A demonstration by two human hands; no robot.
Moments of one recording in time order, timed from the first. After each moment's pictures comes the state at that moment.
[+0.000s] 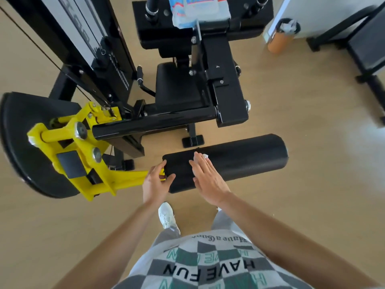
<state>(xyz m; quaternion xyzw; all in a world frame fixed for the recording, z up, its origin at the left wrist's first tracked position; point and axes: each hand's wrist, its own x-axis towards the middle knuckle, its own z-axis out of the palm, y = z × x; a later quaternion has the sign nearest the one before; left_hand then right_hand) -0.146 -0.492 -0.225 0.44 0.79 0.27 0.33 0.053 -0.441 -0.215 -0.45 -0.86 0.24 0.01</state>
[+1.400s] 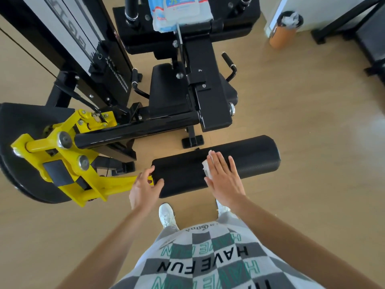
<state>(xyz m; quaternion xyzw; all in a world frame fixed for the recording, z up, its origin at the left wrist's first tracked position) -0.128 -0.486 -0.210 0.42 0.85 0.18 0.27 0.132 -0.417 -0.220 -0.51 -0.85 0.11 -0.10</state>
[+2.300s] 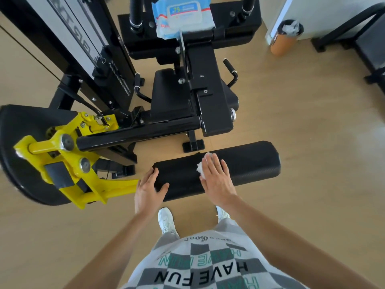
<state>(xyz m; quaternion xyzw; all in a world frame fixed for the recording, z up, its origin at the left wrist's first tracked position) -0.124 -0.485 -0.218 0.50 0.81 0.16 0.26 0.109 -0.408 -0.223 -0.51 -0.84 0.17 -0.05</state>
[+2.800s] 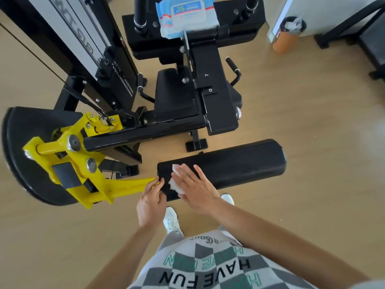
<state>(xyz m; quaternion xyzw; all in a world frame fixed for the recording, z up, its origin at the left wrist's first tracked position) -0.121 -0.517 -0.215 0.50 0.81 0.23 0.21 0.047 -0.434 -0.220 -0.34 -0.93 0.12 -0.11</state>
